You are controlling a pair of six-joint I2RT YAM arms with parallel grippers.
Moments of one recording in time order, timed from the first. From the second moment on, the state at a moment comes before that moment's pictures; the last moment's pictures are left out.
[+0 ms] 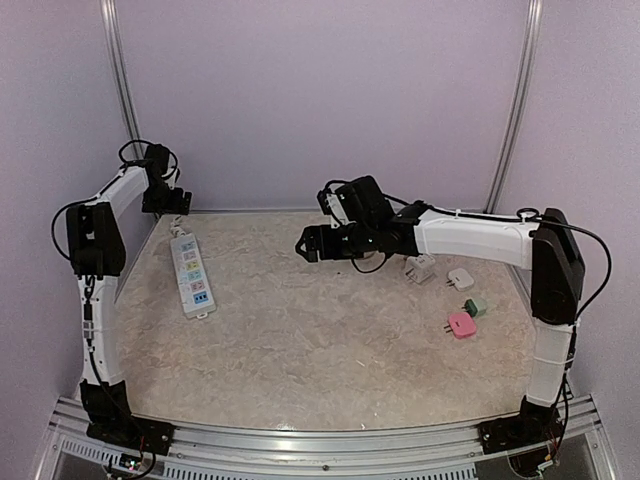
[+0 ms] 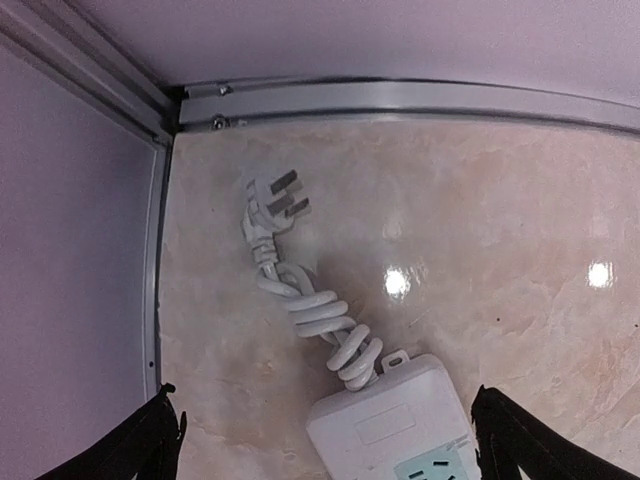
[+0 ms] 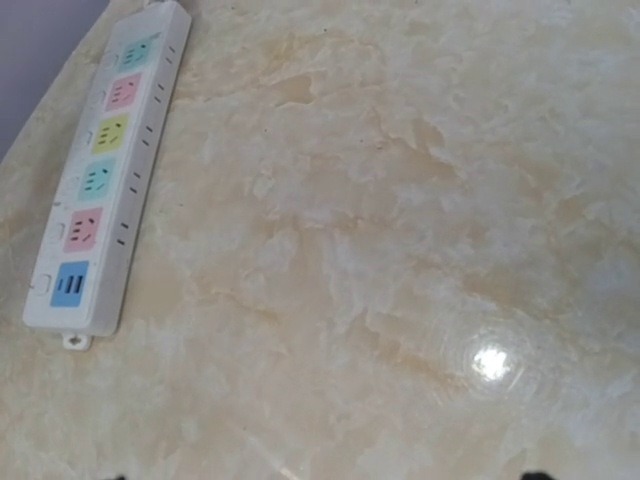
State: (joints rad) left arm 0.03 2.38 2.31 -0.83 -0.10 0.13; right arm 0.84 1.95 1.58 -0.24 -0.04 0.46
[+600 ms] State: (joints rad) left arm 0.00 2.34 1.97 -0.80 -0.06 -0.28; right arm 0.84 1.94 1.57 -0.25 -0.03 0.46
